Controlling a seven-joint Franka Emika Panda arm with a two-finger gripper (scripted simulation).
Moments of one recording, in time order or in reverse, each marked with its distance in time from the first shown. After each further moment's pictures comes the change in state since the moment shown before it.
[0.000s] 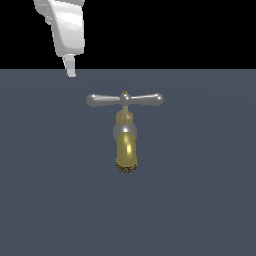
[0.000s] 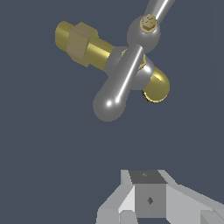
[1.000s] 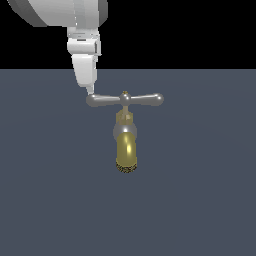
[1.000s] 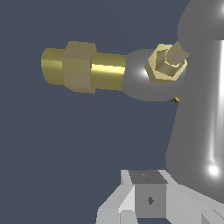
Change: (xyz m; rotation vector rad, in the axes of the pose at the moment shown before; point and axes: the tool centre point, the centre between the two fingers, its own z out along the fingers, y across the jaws) arm 0.063 -0.066 0.070 -0.007 0.014 0.374
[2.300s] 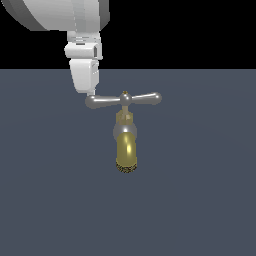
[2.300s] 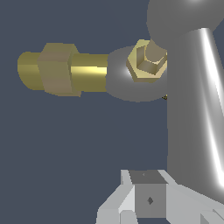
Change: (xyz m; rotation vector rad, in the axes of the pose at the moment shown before) arm 0.003 0.020 0.011 0.006 -0.002 0.062
